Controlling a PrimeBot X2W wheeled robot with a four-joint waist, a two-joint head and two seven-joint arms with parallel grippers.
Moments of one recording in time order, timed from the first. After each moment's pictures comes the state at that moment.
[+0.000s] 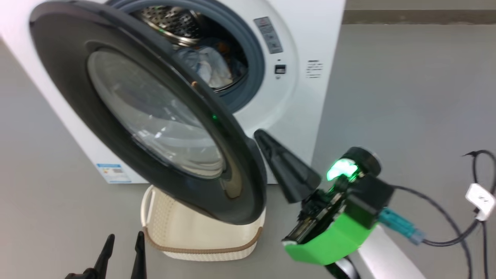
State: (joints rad) left arm 0.10 0.04 -0.04 0.12 -0.27 -0.13 -0.26; right arm -0.36 -0.07 0.48 -0.08 0.29 0.13 -0.26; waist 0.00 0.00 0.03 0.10
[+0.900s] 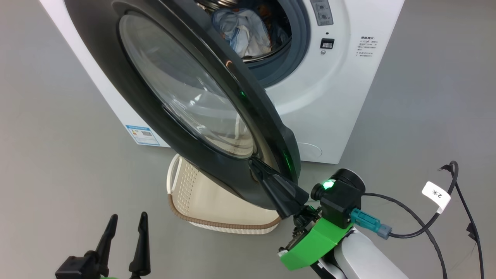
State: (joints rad) left arm 0.03 0.04 -0.06 0.11 -0.29 -0.13 -0.26; right arm -0.36 -0.07 0.54 0.14 0.31 0.13 -0.26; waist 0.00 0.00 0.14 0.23
